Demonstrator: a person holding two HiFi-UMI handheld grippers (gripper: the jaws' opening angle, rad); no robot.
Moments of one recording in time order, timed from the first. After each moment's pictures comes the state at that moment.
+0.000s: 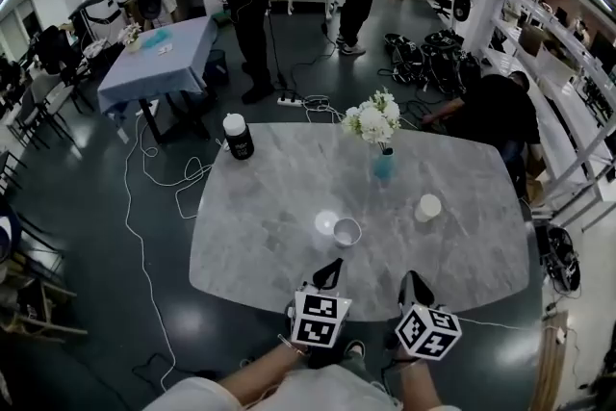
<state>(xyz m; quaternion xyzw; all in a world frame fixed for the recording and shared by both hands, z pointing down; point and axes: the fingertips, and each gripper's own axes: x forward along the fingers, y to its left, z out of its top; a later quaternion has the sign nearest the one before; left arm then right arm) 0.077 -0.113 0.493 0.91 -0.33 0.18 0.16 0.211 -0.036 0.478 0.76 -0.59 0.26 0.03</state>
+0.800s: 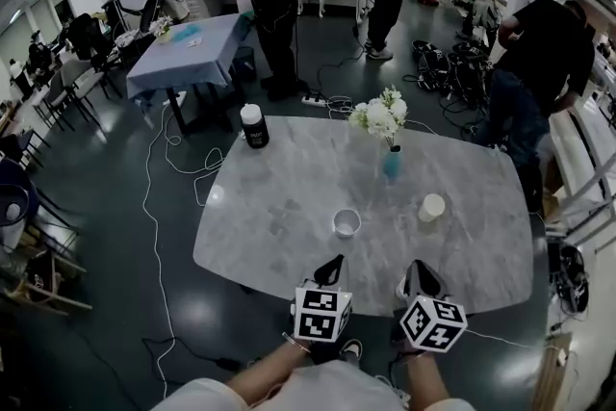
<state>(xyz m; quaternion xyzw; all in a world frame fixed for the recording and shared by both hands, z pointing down) 0.087 -0.087 0.488 0.88 -0.40 0.16 0.19 0.235 -0.034 0.458 0.73 -0.65 0.23 0.04</state>
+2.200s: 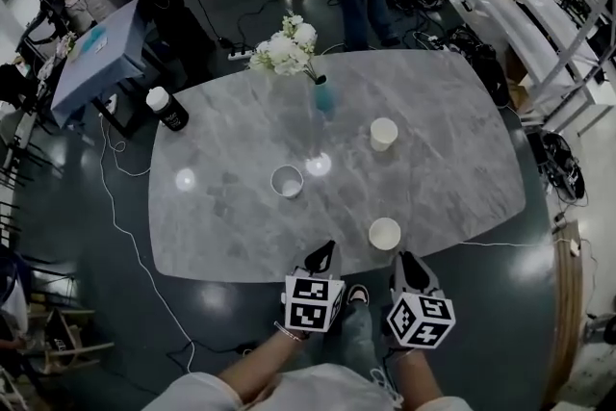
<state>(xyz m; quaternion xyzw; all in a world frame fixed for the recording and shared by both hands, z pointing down) 0.163 -0.029 0.569 0.91 -0.26 0.26 0.20 0.271 0.066 0.549 0.78 -0.53 0.32 0.03</state>
